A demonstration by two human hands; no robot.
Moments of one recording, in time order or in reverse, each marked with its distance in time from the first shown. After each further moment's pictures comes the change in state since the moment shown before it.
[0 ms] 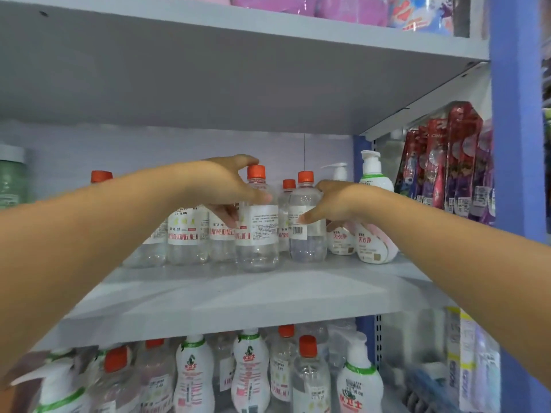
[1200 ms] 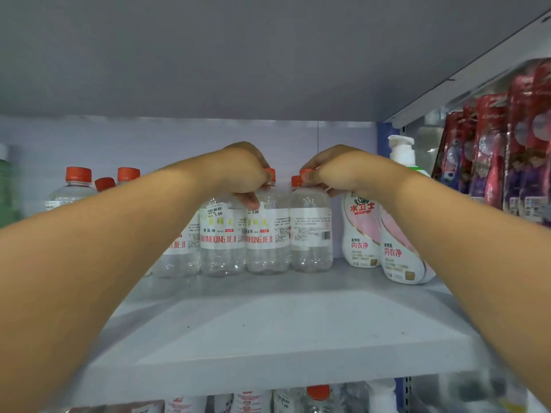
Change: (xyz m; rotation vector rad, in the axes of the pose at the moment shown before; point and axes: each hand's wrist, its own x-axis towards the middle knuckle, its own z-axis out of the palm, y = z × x) left_hand 0.081 0.008 0.028 -0.021 0.228 0.026; right_hand 0.072 0.000 -0.014 0.265 0.148 -0.236
